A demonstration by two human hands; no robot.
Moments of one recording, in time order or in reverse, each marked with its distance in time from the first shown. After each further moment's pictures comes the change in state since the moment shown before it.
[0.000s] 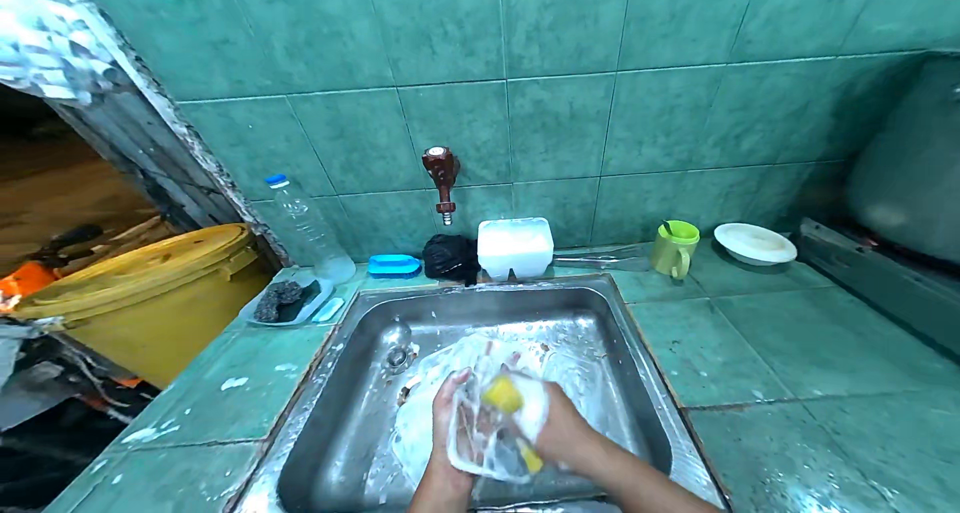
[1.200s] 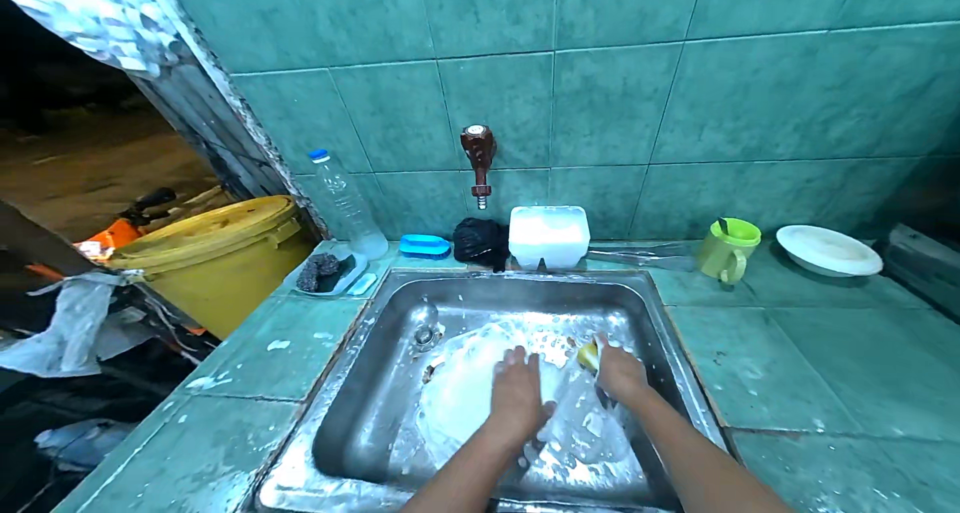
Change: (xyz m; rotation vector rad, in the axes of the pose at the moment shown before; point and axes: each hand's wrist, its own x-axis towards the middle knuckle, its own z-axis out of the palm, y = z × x) left_hand 0.054 -0.023 0.003 2.334 -0.143 -0.294; right_hand 0.078 0.134 -0.045 -0.695 -0.079 0.709
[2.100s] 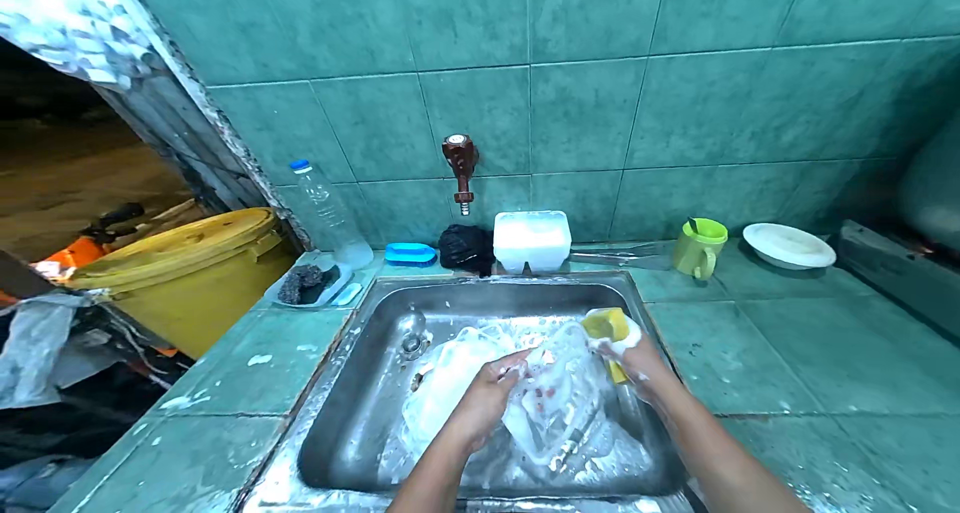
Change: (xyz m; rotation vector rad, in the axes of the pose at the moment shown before) left_hand -0.035 -0.027 -0.013 -1.248 0.101 0.295; right_hand -0.070 0.022 -0.041 1.235 0.235 -0.280
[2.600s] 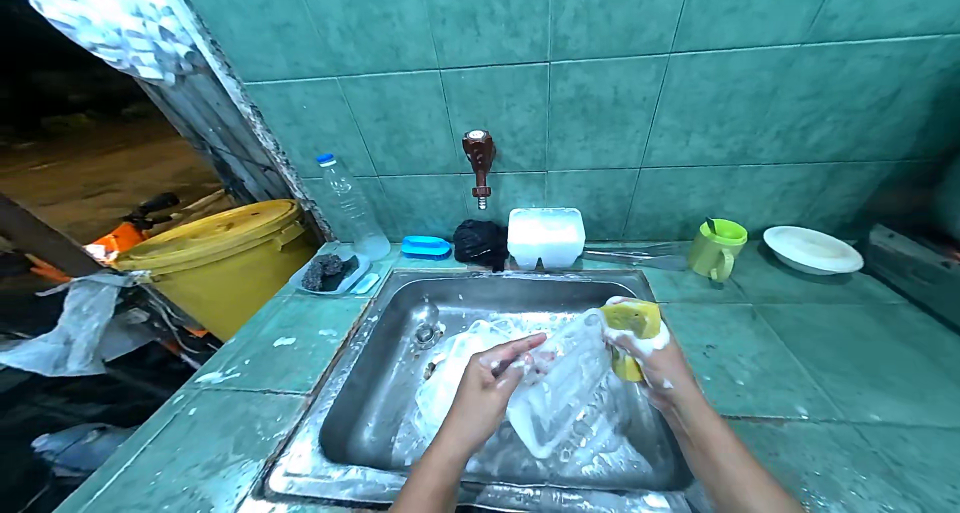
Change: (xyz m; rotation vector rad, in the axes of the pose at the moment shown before) left_hand -0.032 0.025 -0.003 0.004 0.035 0.414; right_hand -0.023 -0.011 0.009 0.321 0.024 -0.207
